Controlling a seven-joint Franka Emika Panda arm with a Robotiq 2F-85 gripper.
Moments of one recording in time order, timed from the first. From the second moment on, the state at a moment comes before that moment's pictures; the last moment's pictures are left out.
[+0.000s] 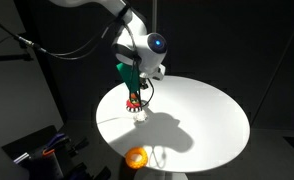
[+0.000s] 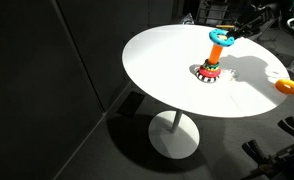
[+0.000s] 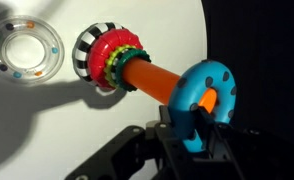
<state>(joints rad) -0.17 0.24 -0.05 -2.15 1.07 2.19 -0.77</state>
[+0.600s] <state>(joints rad) -0.16 0.14 -0.08 -2.16 1.07 2.22 -0.71</state>
